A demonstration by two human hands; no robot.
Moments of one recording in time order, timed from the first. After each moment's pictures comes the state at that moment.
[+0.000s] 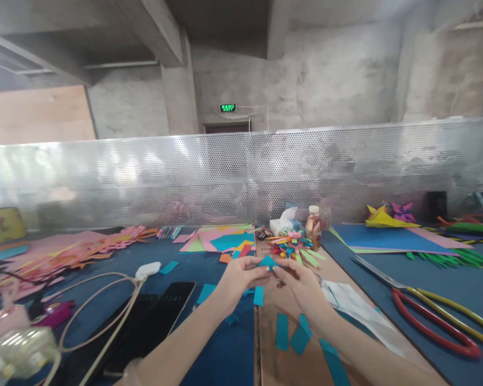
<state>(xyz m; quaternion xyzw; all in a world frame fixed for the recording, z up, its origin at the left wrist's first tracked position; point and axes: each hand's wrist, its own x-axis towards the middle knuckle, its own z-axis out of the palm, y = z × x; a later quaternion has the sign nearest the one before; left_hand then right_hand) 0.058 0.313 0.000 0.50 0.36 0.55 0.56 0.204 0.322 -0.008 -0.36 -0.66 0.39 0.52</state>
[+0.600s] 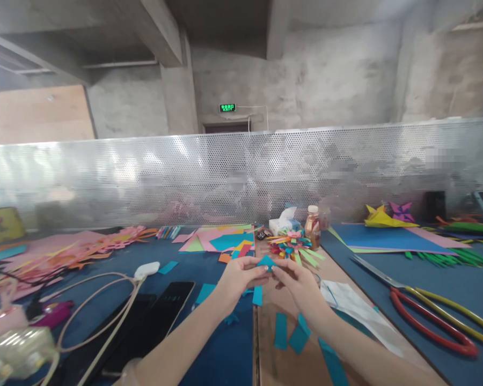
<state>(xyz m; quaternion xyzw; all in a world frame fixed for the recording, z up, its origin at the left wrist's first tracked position) 0.058 0.312 -0.002 0.51 0.36 0.55 0.55 0.204 0.322 -0.008 -0.37 -0.66 0.41 0.51</state>
